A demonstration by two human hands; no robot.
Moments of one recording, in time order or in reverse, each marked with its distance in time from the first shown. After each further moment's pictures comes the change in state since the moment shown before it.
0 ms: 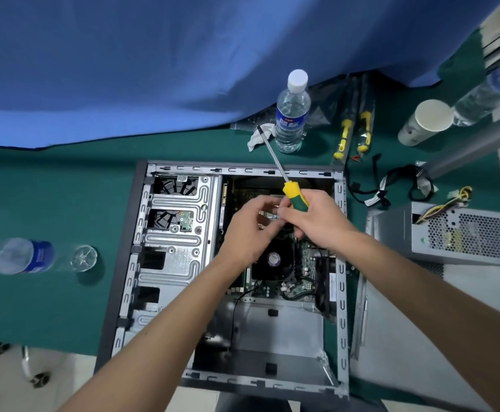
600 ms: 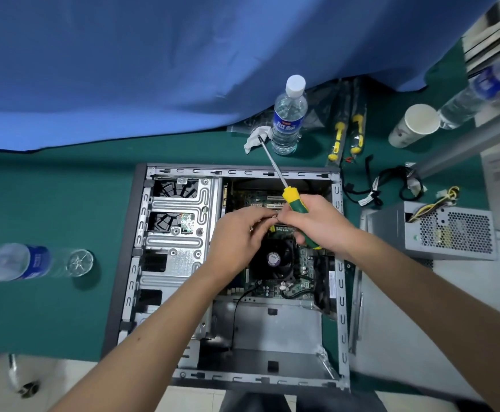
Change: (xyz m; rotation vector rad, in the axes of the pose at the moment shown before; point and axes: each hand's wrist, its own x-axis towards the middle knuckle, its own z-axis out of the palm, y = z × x) left_hand -0.012 -0.005 -0.022 0.216 0.102 0.291; right_hand -0.013 -0.014 -0.003 0.065 -0.100 0.145
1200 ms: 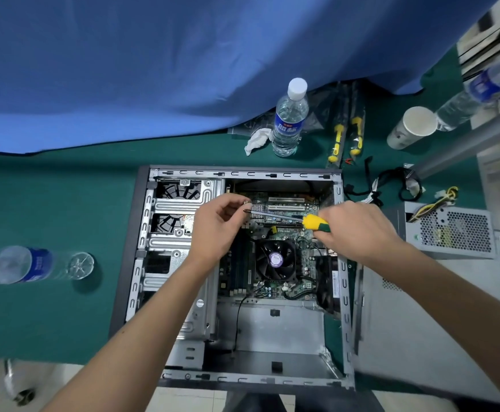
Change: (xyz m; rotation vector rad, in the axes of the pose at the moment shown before) left_hand 0.004 -0.025 -0.022 -0.375 0.117 -0.240; right_hand -0.021 0.007 -0.027 -1.264 0.188 -0.203
